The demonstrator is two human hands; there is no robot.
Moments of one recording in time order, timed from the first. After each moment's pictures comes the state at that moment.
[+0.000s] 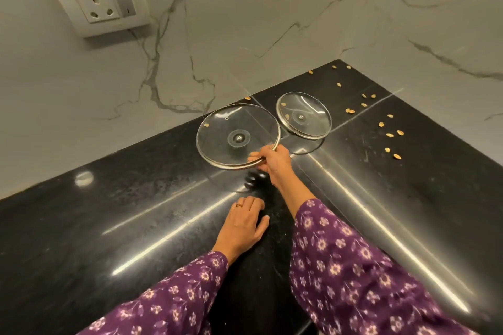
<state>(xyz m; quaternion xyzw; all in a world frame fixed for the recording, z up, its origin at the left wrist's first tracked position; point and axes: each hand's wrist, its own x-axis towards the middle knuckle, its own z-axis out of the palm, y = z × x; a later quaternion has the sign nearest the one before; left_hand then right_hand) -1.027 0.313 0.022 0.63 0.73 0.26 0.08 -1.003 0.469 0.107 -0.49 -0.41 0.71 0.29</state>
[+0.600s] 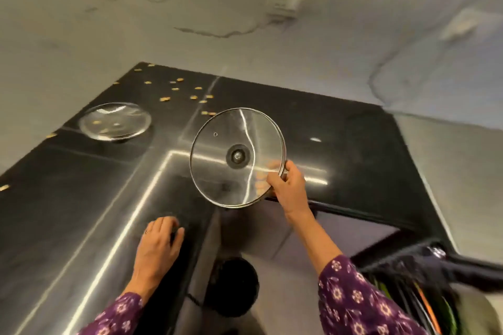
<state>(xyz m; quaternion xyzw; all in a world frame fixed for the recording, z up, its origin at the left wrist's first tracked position) -0.904 0.281 0.036 0.75 0.60 0.28 0.06 -0.626 0.291 0.190 -0.56 -0.36 0.47 0.58</state>
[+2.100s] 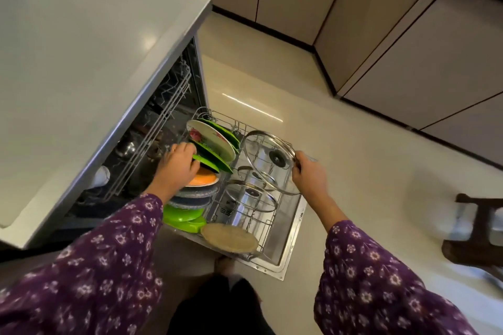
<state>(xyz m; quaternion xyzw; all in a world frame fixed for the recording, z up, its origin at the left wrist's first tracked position) -0.055 0.046 -0.102 0.99 -0.07 -0.06 0.14 -0.066 -0.275 -0.084 -0.98 0.04 0.10 0.18</state>
